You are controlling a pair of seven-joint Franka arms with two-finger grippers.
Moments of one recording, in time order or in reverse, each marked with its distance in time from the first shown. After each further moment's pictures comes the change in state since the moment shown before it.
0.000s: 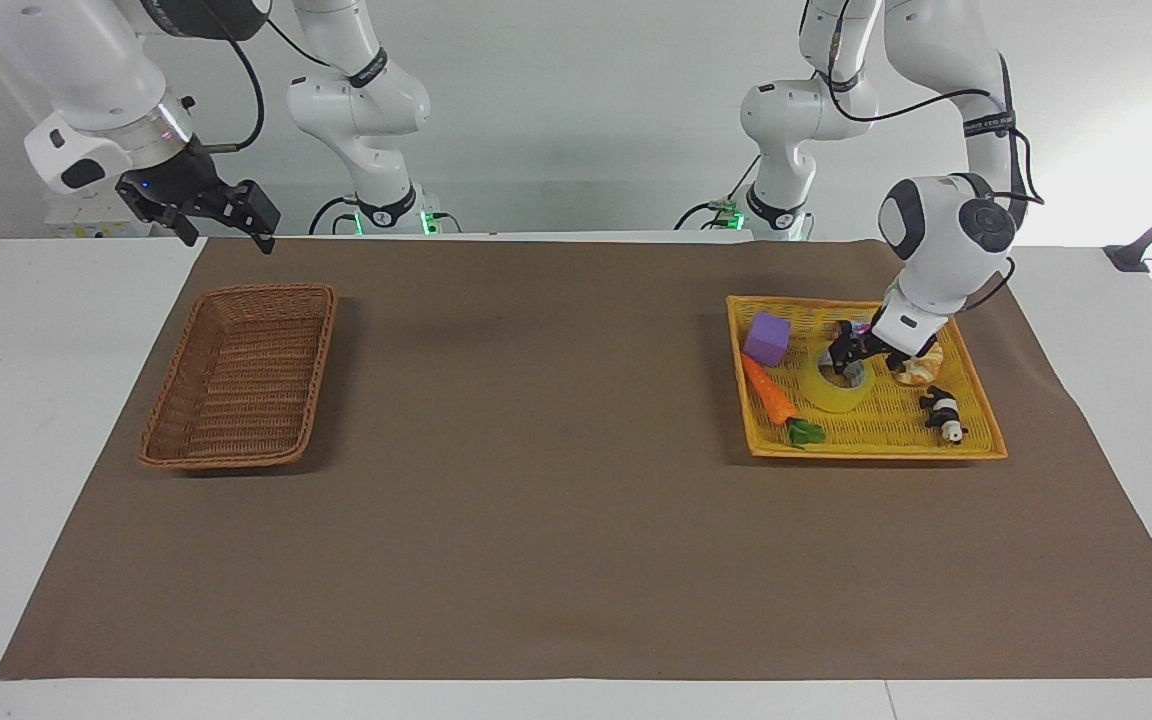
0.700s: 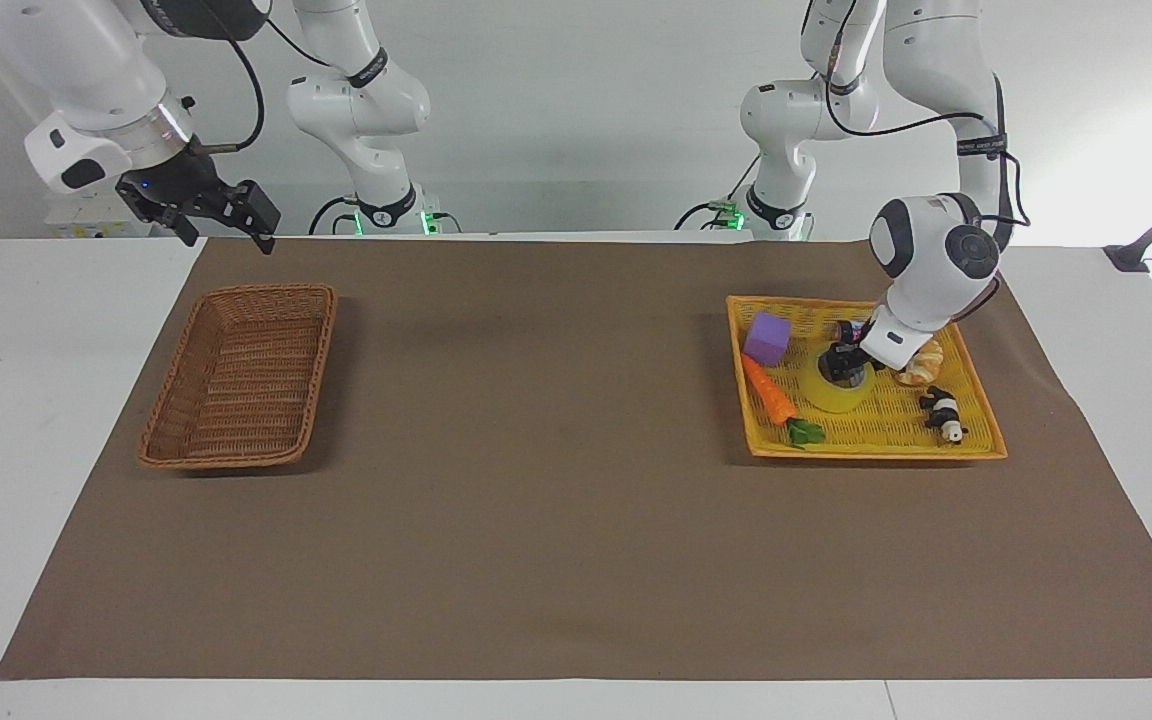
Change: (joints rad) left arm 0.000 0.050 0.002 -0.015 0.000 0.019 -0.001; right arm 0.000 0.000 0.000 0.000 0.000 0.000 0.000
